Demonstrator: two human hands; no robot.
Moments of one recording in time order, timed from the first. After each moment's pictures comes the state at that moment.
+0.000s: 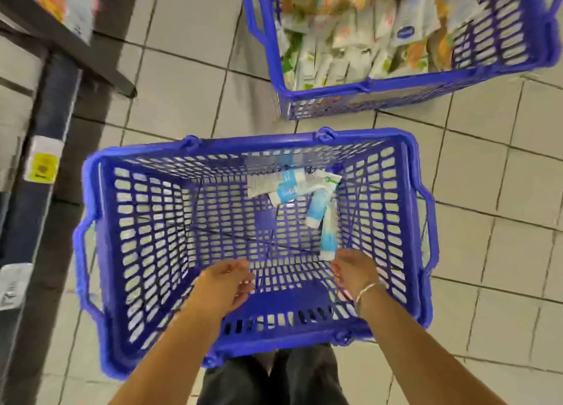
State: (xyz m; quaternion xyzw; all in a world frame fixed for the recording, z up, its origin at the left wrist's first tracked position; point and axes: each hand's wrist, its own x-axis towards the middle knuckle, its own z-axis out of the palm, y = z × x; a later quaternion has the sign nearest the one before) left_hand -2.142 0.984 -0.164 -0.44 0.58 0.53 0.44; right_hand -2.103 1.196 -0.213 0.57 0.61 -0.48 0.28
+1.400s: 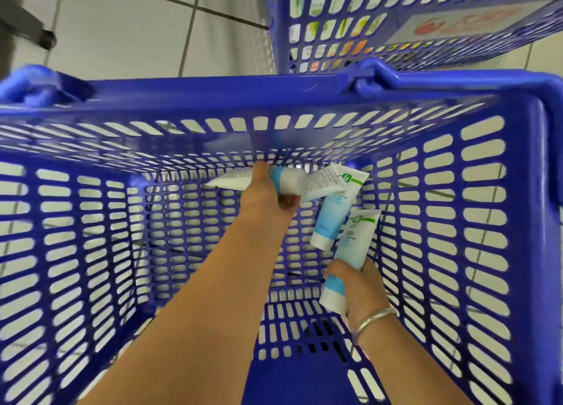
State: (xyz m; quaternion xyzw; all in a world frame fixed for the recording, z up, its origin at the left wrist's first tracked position) left_hand -2.244 1.128 -0.431 -0.60 0.30 0.69 0.28; right_hand -2.098 1.220 -0.432 0.60 0.53 -0.57 0.19
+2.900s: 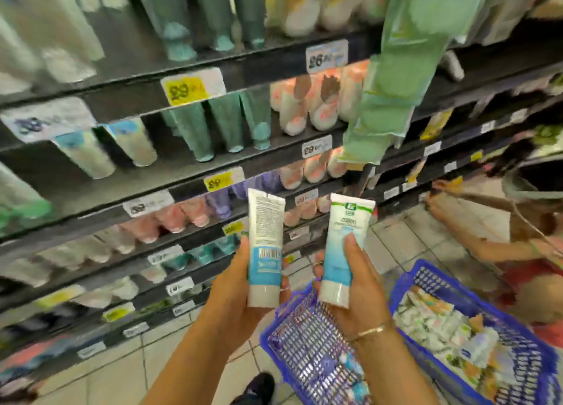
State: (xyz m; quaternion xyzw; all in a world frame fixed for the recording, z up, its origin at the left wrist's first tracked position) left_hand -2.095 0.870 0.256 -0.38 0.32 0.87 0.01; right_hand -2.171 1.000 0.256 0.14 0.48 -0.81 0.30
